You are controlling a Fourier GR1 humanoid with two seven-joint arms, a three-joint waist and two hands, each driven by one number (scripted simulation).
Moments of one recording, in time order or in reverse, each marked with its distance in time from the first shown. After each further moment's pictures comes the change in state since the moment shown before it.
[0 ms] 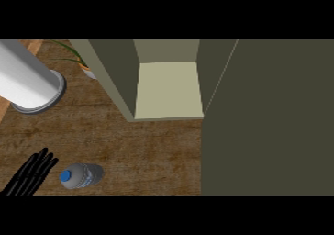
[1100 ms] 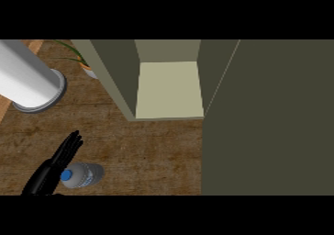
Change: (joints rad) left arm -0.341 -0.079 0.003 0.643 -0.222 0.068 -0.200; right arm 0.130 -0.021 -0.032 0.009 -0.071 0.079 -0.101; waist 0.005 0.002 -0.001
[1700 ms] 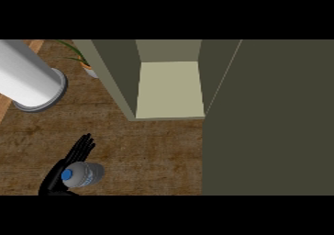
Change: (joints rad) left arm -0.142 -0.028 0.005 0.363 -0.010 -0.110 -0.211; right arm 0.031 -0.026 -0.023 0.011 -0.032 0.013 -0.043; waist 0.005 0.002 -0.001
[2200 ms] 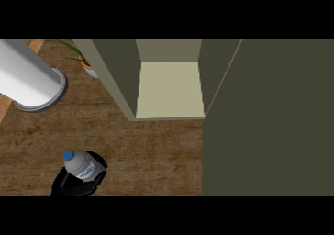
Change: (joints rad) left arm -0.067 -0.050 0.006 0.149 0.068 -0.061 -0.021; right arm 0.048 -0.017 -0.035 0.006 -0.023 0.020 -0.054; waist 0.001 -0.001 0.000
